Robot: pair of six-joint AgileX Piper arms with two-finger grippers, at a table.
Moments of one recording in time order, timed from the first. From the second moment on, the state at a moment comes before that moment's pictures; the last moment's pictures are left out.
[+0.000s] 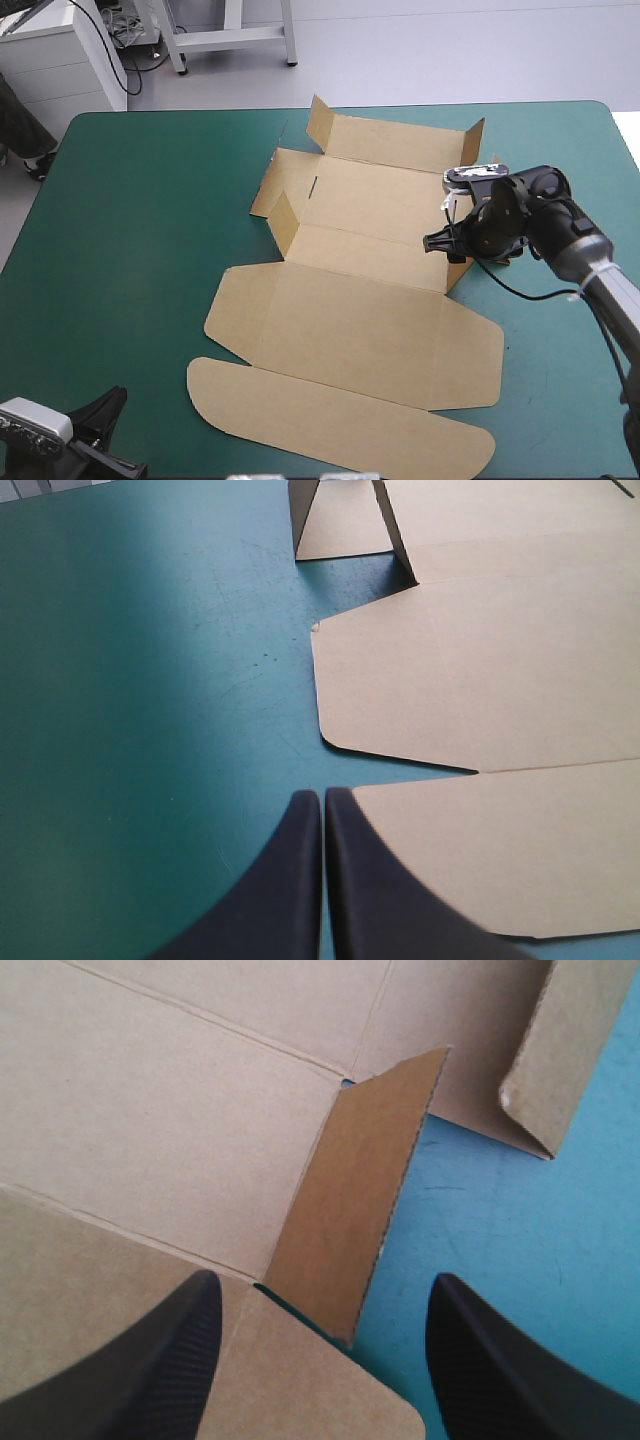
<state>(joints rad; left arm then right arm) -0.23 -0.02 -0.49 -0.11 0.97 0.10 0.32 1.52 -1.33 -0.04 1.09 0.16</state>
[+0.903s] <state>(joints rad) -0.23 -0.02 -0.49 -0.11 0.97 0.10 0.20 1.77 -1.41 0.07 1.14 0.03</state>
